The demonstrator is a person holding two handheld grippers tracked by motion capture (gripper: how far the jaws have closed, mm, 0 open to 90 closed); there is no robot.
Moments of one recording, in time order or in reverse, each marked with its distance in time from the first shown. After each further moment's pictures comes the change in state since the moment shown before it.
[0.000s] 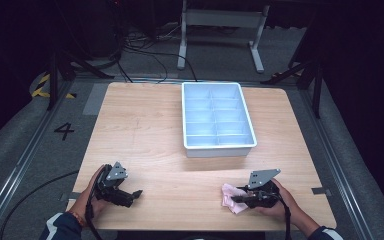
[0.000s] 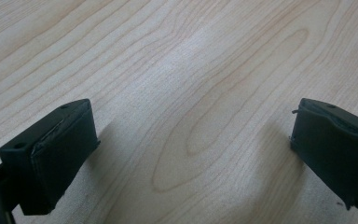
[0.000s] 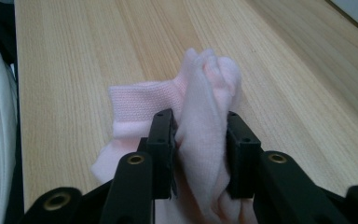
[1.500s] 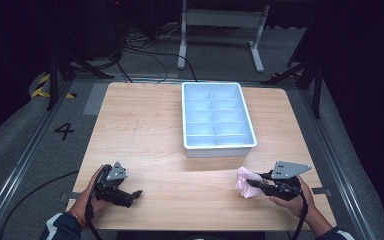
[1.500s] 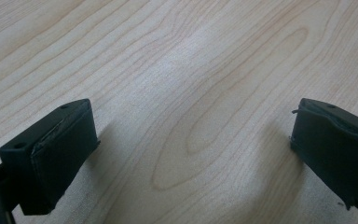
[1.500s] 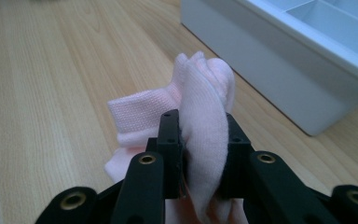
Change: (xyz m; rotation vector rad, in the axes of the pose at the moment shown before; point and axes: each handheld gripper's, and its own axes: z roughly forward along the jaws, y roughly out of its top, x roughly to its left) left arm 0.000 0.000 0.000 0.004 -0.003 -0.008; right arm -0.015 -0.004 -0.056 -0.183 -0.179 0.037
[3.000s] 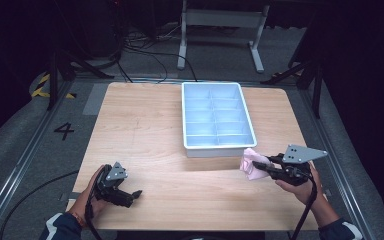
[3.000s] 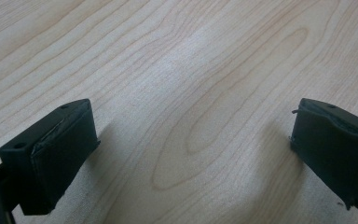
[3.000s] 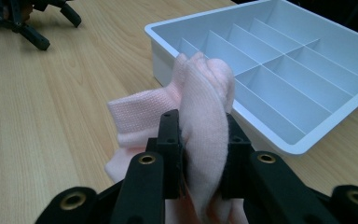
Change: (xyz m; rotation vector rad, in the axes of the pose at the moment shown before) left arm 0.000 0.000 0.000 -0.005 0.002 0.002; right arm -0.021 0.038 -0.026 -0.107 -0.058 -0.023
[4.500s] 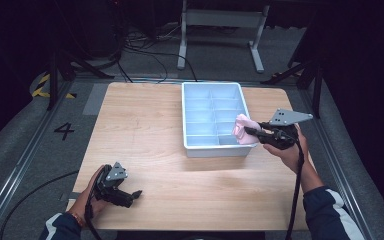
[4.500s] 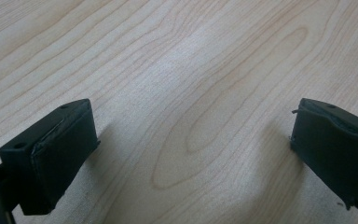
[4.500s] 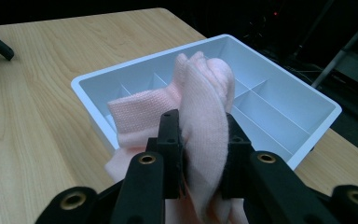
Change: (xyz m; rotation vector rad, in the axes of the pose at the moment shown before) left arm 0.000 0.000 0.000 -0.002 -0.003 -0.004; right arm -0.053 0.063 0.040 -0.010 -0.107 -0.013
